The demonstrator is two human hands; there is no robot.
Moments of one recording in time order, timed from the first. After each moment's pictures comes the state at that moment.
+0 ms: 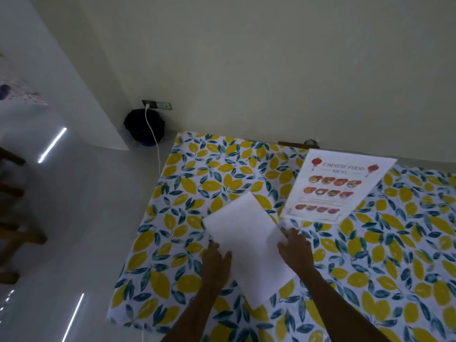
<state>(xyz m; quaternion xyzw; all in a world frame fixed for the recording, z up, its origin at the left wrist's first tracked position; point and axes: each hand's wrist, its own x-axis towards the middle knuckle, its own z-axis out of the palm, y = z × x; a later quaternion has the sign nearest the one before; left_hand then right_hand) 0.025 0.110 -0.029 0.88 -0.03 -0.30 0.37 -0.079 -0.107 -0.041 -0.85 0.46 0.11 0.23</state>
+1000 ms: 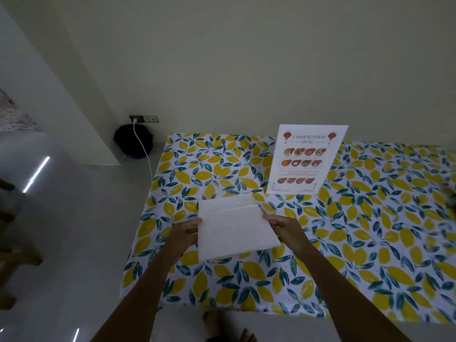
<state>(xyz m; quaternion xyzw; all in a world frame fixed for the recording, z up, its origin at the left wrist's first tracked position) 0.068 0.196 0.022 0.71 -0.01 -0.42 0.56 -0.140 -0.045 0.047 -0.66 0.39 -0.06 0.64</state>
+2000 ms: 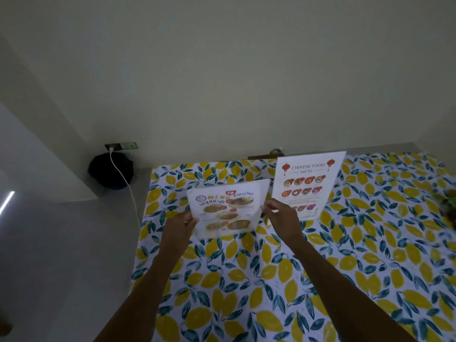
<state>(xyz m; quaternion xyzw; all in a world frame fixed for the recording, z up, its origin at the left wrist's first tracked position) 0.189 0.111 0.063 0.85 -0.34 -0.17 0.36 -0.021 -0.111 0.063 -0.82 0.38 -0.21 0.36</state>
